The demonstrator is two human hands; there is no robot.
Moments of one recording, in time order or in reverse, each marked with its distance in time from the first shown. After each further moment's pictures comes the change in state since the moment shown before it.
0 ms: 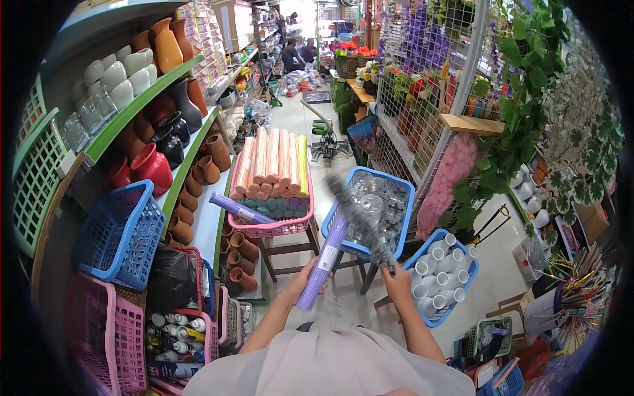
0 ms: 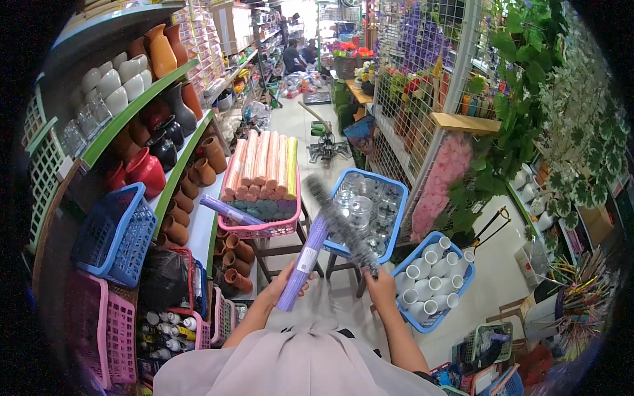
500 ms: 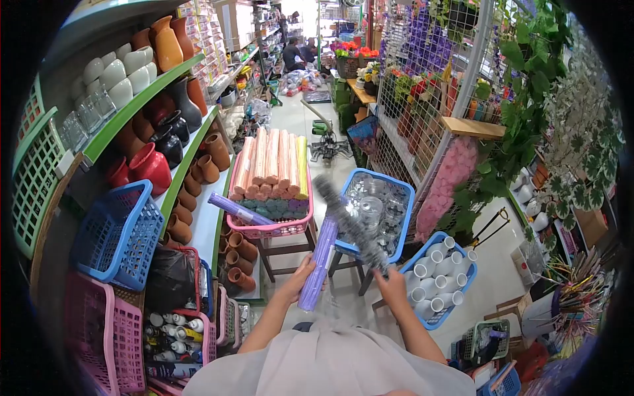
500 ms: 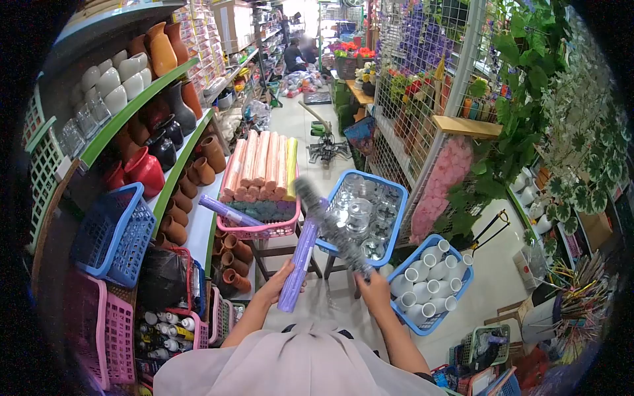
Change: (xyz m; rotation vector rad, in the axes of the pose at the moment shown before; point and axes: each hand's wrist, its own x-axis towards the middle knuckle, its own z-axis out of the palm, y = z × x) left_hand -0.012 0.020 0.022 0.078 0.119 0.132; right_hand -0.007 -0.020 -0.002 -0.012 -0.092 -0.112
